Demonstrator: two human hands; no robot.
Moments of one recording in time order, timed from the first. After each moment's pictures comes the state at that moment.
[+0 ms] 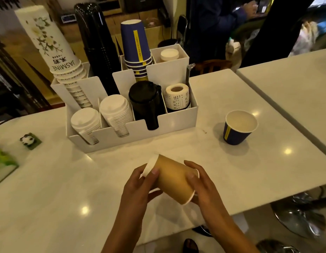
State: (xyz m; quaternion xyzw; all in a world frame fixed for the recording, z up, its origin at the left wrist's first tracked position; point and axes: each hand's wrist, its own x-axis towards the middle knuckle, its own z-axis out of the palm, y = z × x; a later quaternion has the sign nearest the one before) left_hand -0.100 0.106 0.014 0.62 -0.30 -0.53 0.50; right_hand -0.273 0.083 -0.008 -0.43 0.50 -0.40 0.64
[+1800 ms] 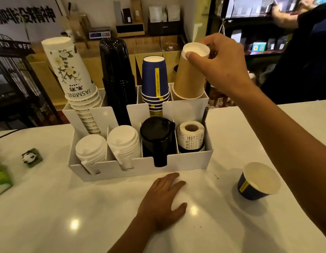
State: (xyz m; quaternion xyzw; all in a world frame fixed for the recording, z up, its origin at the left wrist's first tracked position) left_hand -0.095 -0.029 -0.069 0.61 -0.78 -0.10 0.15; right_hand -0.239 -0.234 0.213 -0.74 0.45 -0.49 0.11
